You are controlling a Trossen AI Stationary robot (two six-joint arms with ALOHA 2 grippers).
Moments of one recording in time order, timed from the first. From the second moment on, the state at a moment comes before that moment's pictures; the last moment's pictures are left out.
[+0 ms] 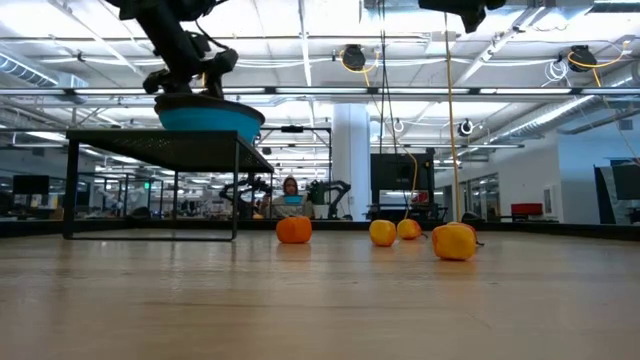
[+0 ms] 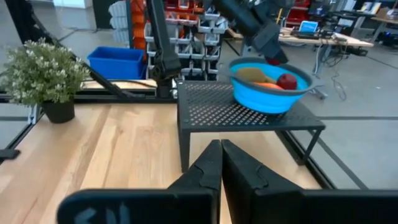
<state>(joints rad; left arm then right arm) 0.62 1.17 1.04 -0.51 -0.45 -0.51 0.03 0.85 0.80 -0.13 0.18 -0.04</state>
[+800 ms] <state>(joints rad) 0.67 1.18 1.04 -0.53 -0.42 -0.26 -0.02 0.84 0.80 -0.13 0.18 -0.04</state>
